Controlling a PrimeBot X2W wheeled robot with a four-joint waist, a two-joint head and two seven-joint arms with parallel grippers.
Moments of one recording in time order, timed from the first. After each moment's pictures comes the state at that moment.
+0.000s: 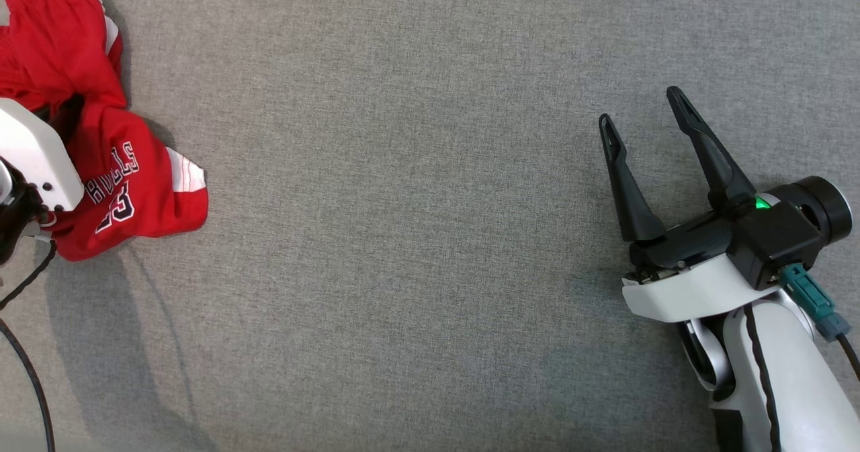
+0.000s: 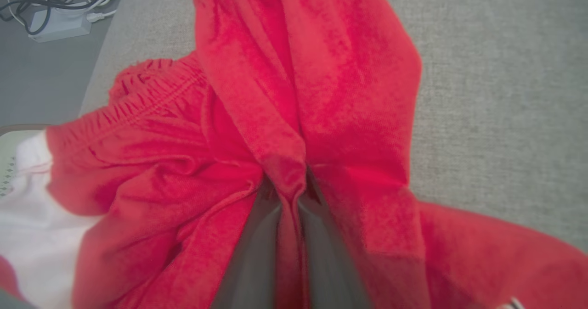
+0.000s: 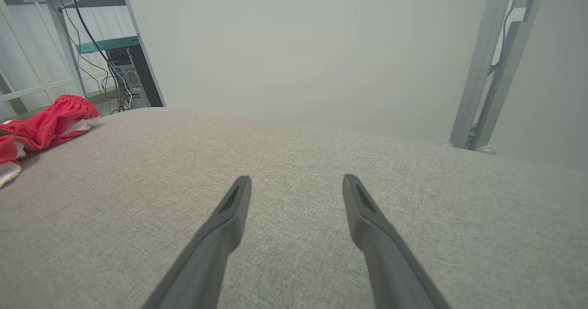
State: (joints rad) left arm -0.94 0.58 -0.63 0.84 -0.90 -0.13 0.23; right arm -0.38 -0.09 0.22 0.02 0.03 0.13 -0.21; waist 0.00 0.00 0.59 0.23
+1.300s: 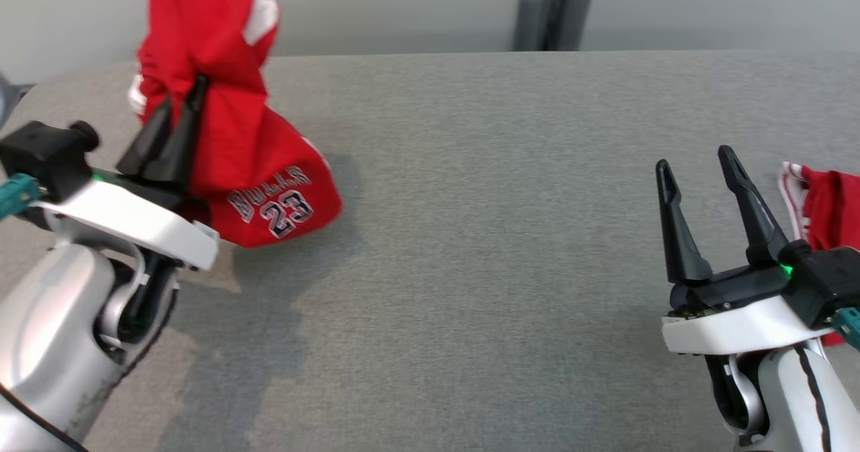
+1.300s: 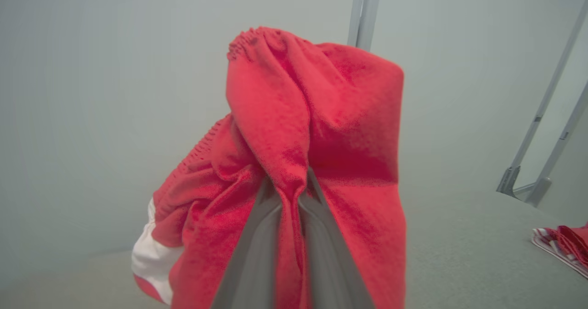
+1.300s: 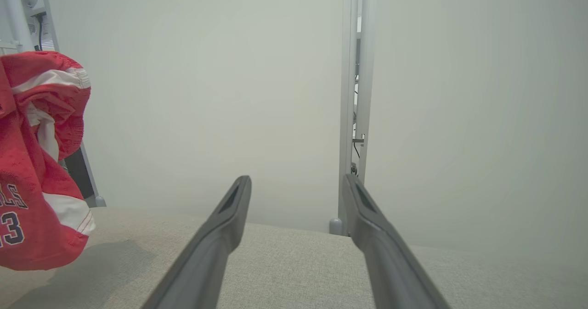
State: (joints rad) left arm -0.65 0.58 -0.63 0.24 -0.91 0.03 -0.25; right arm -0.25 -0.10 0.12 0.04 0.16 0.13 -0.26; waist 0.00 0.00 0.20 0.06
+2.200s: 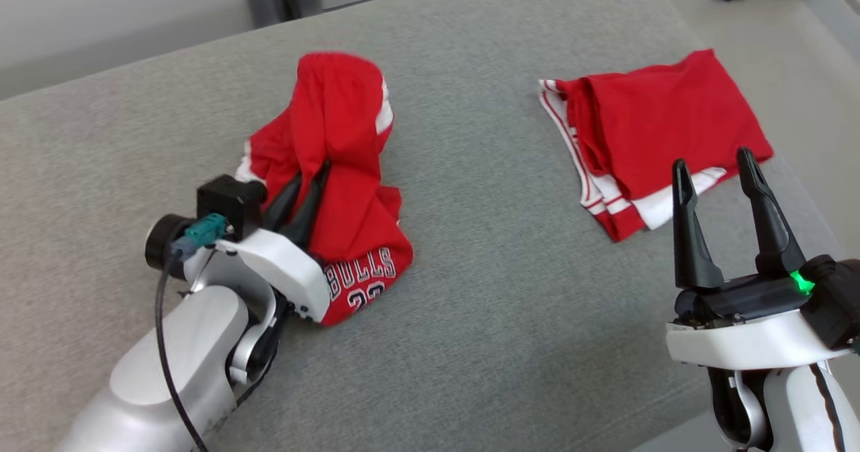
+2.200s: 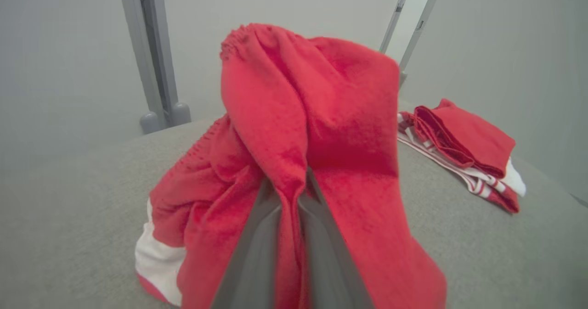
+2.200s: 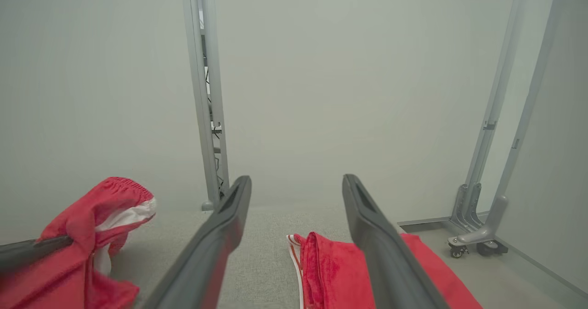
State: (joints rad) left arm -0.64 0.37 -0.82 0.39 -0.79 0.15 -0.20; right arm -0.19 -0.05 0.09 -0.06 0.18 0.13 -0.26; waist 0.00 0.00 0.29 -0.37
